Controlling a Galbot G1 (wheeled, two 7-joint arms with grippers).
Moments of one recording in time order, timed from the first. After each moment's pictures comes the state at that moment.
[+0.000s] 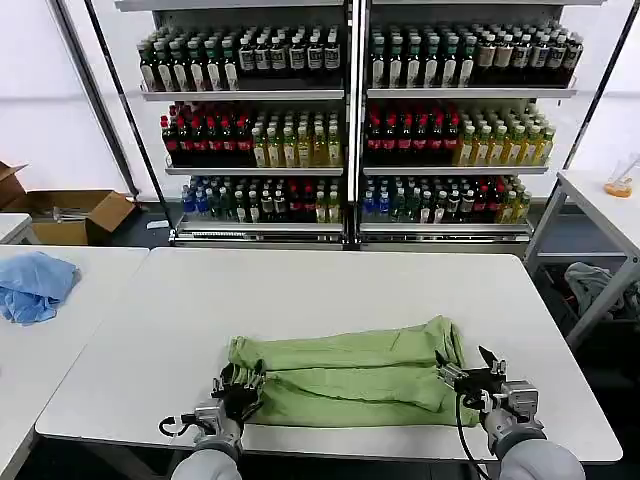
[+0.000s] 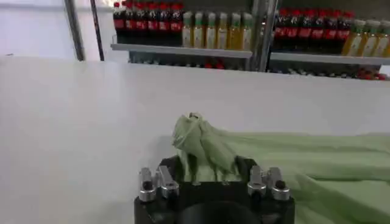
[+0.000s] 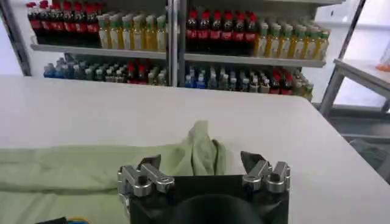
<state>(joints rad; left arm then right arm) 1.35 -1.34 -0.29 -1.88 -0.35 0.39 -0.37 -1.44 0.97 0.46 2.18 0.61 -0.52 0.38</state>
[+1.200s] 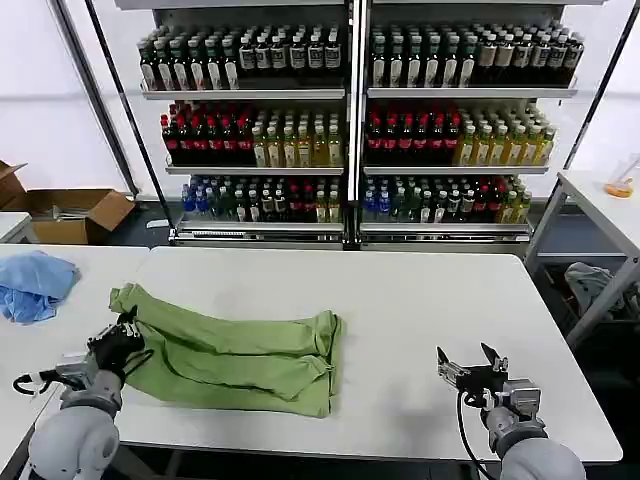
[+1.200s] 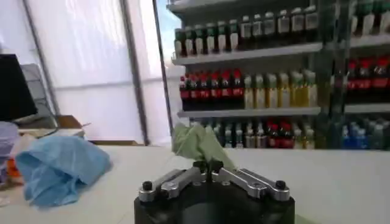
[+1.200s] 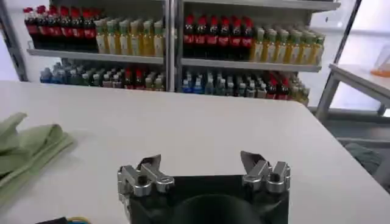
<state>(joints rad) 1.32 -1.07 -0.68 -2.06 -0.58 0.46 -0.29 -1.44 0.97 0.46 2.17 0.61 -0.51 0.38</state>
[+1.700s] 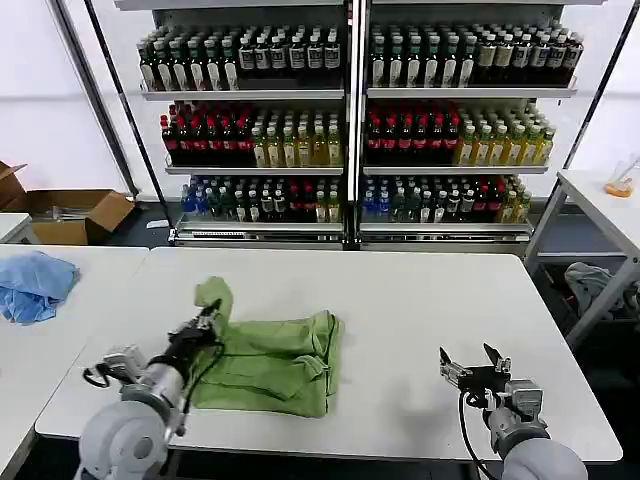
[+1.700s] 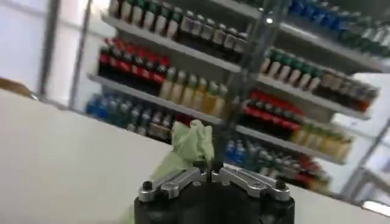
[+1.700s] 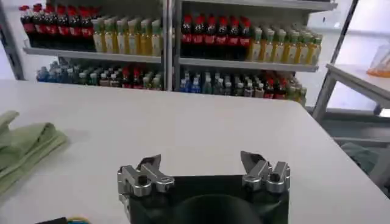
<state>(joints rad) 1.24 -1.20 -0.45 -2.13 -0.89 0.49 -0.30 -1.44 0.97 0.47 2.17 0.61 -0.51 0.38</state>
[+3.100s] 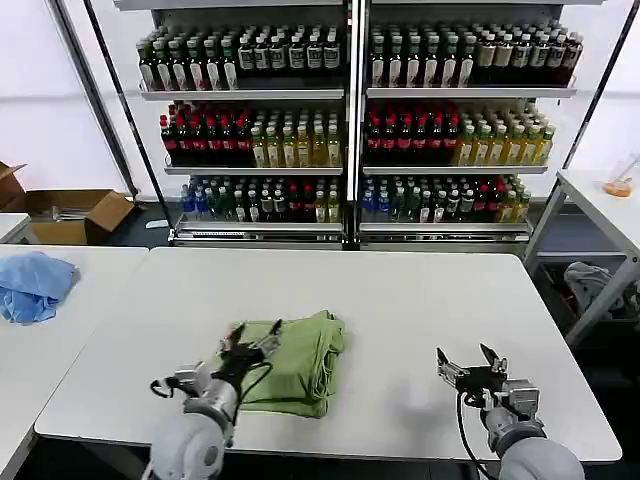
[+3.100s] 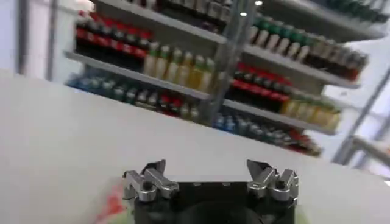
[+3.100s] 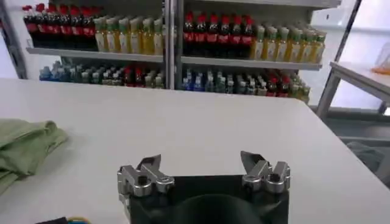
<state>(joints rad) 1.27 -1.29 -0.38 -1.98 -0.57 0.41 -0.23 -1.43 0.98 0.45 2.15 0.60 -0.50 0.37</state>
